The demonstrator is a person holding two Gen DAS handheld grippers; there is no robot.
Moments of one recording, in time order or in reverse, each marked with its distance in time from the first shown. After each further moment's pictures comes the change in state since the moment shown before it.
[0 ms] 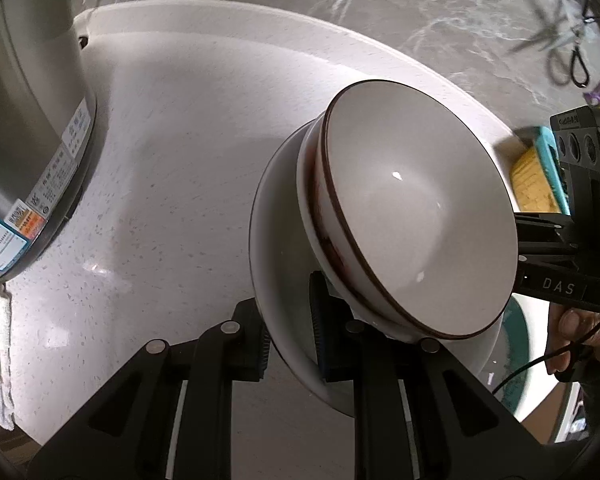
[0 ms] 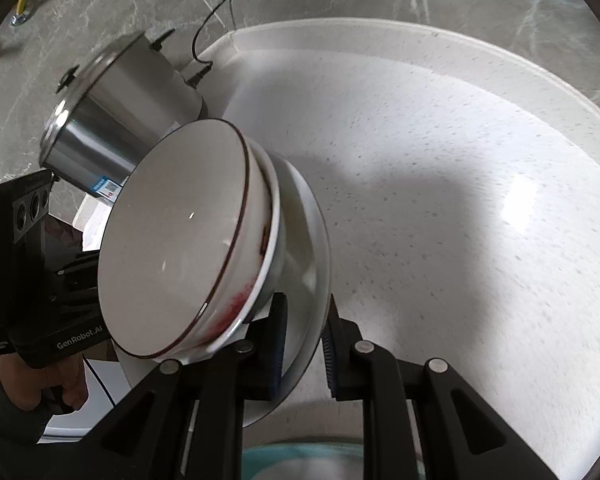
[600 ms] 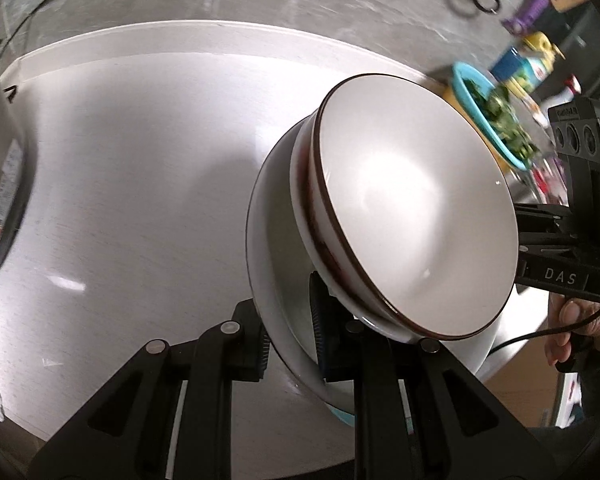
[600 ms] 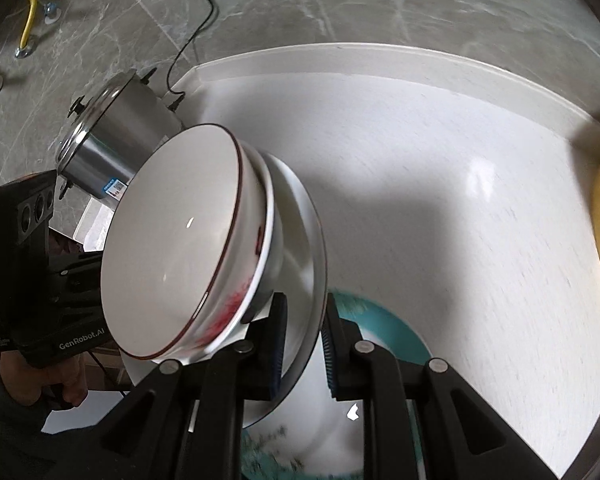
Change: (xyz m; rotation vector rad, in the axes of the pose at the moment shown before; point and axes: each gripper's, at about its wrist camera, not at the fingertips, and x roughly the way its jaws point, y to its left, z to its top) left arm -0.046 -0.110 -0.064 0.197 0.051 -0.116; right arm -0.097 -0.012 -0.100 0.146 -0.082 -0.096
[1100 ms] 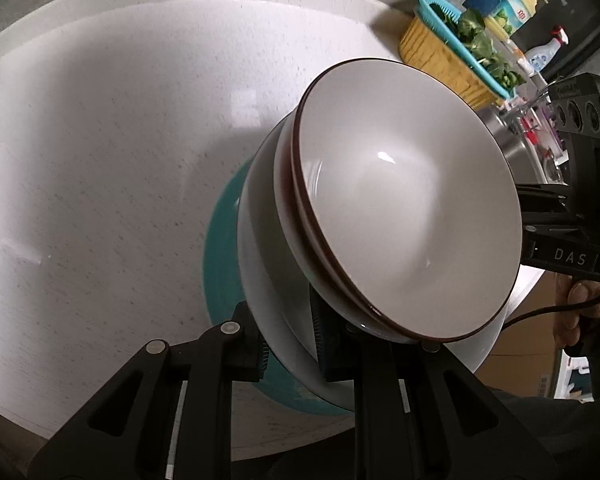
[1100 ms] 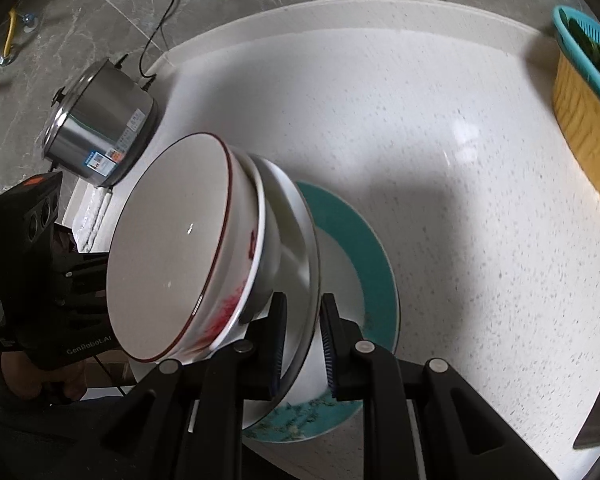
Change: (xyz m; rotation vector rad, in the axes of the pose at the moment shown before) left arm 0.054 -0.058 -0.062 0.050 0.135 -0.039; right arm 0.002 -0.047 -0.067 0.089 0.065 -0.006
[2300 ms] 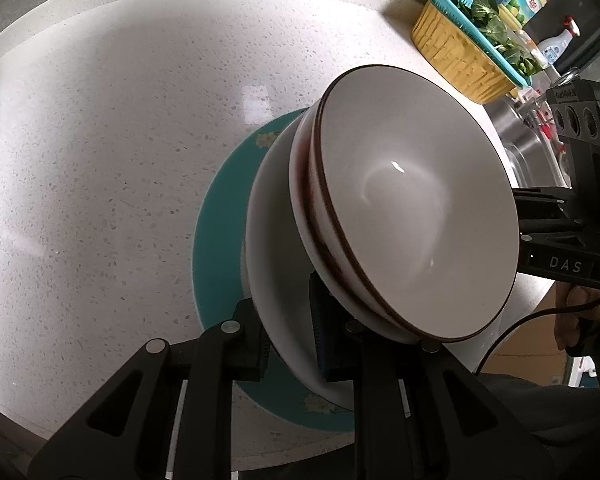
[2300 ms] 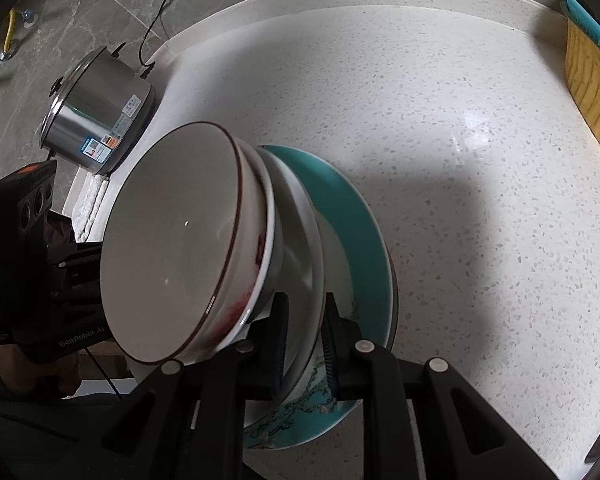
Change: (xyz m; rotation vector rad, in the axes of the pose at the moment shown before) left arm 0.031 -0.004 0.009 0.001 0.013 0.056; right arm 0.029 -0.012 -0.019 0.000 0.016 0.042
